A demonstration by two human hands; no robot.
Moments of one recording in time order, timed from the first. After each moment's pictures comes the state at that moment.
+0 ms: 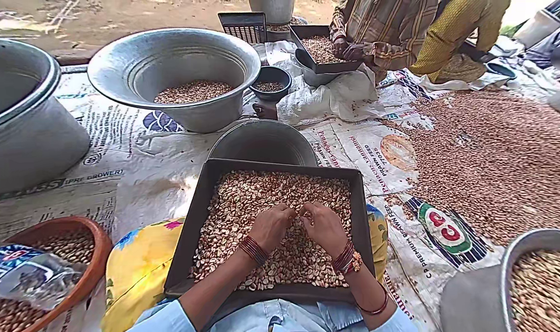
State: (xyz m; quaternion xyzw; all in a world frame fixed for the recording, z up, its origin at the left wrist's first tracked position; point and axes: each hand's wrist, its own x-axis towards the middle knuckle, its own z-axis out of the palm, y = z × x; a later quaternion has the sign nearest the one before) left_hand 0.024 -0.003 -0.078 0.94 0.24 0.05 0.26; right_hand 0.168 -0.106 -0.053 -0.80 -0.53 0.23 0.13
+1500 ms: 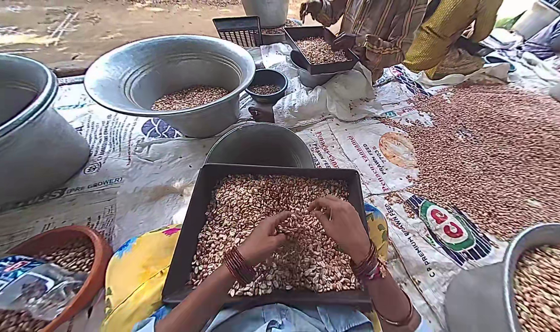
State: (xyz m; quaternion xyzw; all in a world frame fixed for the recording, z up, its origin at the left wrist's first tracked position) left_hand 0.004 -0.004 -0.056 0.73 0.24 0.04 0.64; right_hand 0.190 -0.128 -0.018 -0.78 -0.55 0.17 0.26
